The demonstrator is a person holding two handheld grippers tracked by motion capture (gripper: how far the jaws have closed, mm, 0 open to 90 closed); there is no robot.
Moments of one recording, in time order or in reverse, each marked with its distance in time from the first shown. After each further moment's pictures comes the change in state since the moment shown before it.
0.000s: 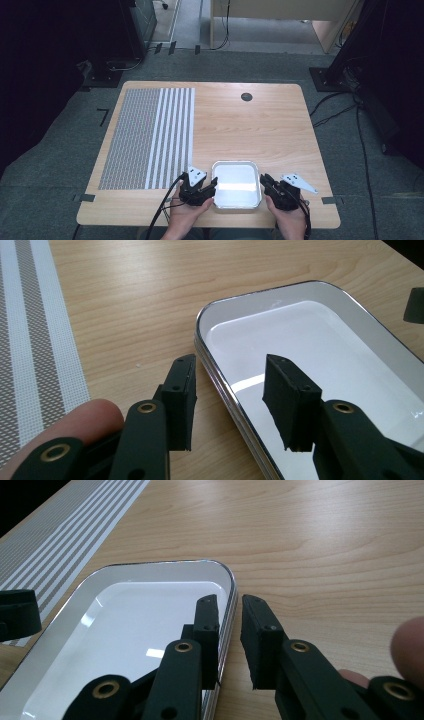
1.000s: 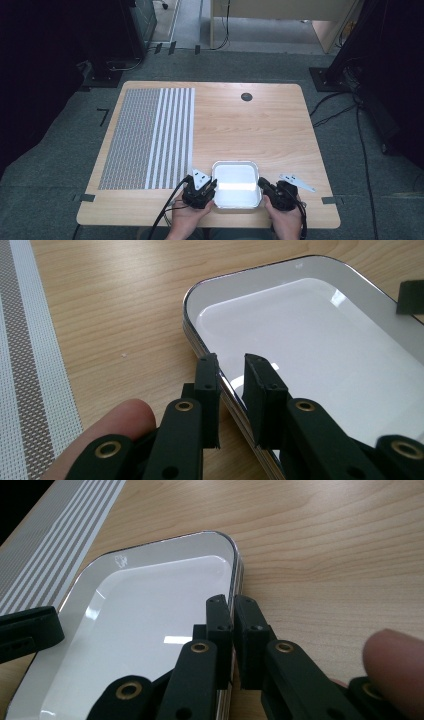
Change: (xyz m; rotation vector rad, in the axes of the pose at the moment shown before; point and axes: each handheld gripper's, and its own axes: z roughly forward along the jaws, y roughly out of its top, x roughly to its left) left arm -0.006 -0.010 0.009 0.022 0.004 0.055; right arm 0.001 -0.006 0.007 0.075 0.001 0.140
